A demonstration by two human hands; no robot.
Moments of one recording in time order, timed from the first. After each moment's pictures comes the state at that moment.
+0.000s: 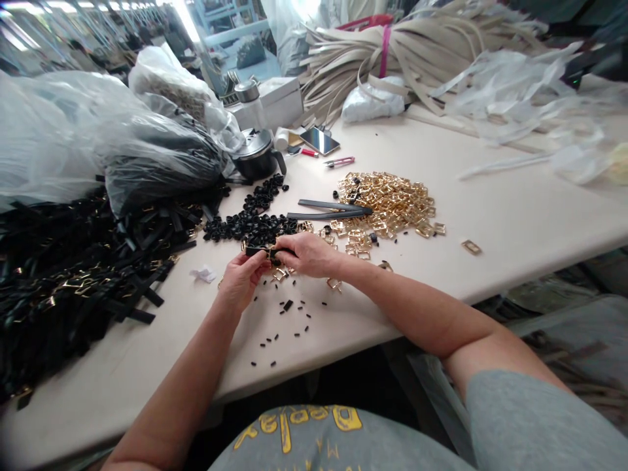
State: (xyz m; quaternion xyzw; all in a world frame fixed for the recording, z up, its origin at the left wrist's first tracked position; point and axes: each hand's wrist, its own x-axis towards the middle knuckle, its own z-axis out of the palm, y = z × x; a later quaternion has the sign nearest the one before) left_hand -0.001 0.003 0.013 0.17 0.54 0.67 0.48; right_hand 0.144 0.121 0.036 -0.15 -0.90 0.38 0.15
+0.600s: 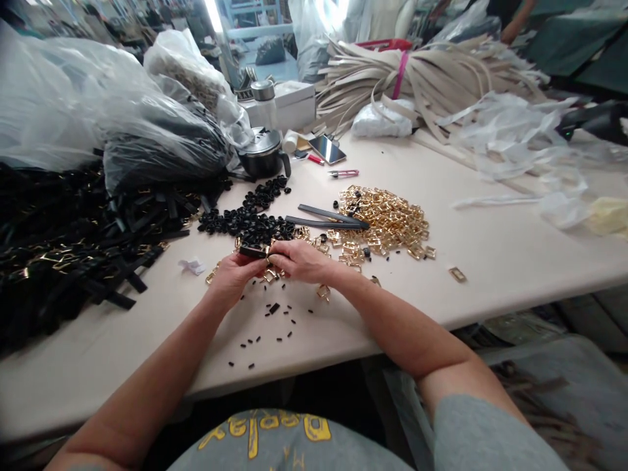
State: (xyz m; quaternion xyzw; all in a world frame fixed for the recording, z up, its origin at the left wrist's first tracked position) left_hand 0.006 0.003 0.019 0.25 0.58 0.63 0.46; right_hand 0.144 0.124 0.041 -0.12 -0.86 0.49 0.07
